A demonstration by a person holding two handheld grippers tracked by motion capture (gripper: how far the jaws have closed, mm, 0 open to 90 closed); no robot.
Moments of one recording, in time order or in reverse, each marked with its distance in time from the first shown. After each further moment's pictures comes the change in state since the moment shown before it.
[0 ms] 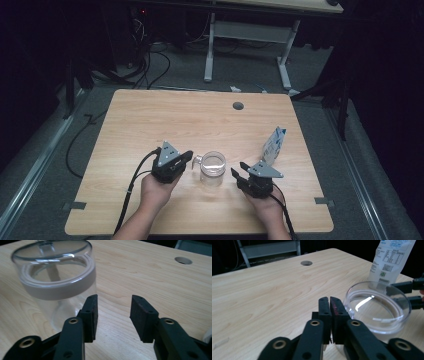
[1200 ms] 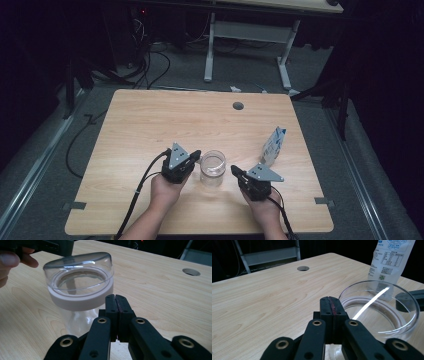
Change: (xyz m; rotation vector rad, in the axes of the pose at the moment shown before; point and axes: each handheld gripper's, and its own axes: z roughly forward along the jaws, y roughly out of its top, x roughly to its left) left arm -0.013 -0.006 0.018 -0.033 0.013 0.021; right arm 0.013 0.006 -0.008 -0.064 0.045 -0.008
